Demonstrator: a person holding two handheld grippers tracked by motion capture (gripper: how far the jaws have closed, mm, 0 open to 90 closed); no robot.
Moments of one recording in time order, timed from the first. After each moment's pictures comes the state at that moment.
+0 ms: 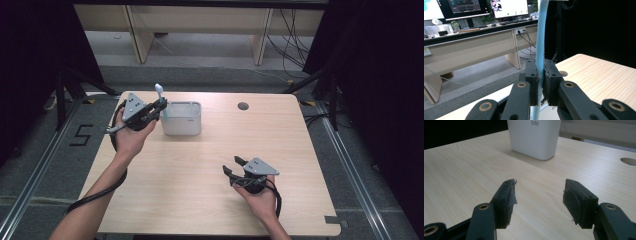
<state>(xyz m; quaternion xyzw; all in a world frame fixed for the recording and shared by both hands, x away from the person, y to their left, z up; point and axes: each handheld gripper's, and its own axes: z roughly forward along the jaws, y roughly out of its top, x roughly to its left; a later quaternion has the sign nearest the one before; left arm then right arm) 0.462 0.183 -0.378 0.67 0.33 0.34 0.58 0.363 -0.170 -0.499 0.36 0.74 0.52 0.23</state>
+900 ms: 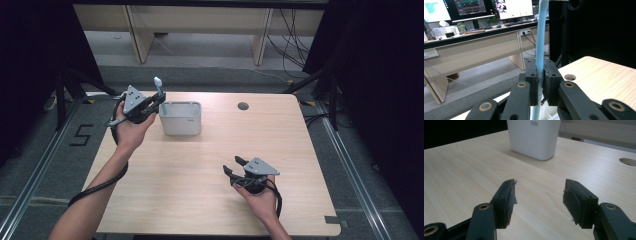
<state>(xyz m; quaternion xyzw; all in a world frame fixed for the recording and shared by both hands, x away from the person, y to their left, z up) 0.480 0.186 -0.373 0.66 0.34 0.36 0.57 0.364 -0.173 -0.498 0.34 0.75 0.52 0.24</state>
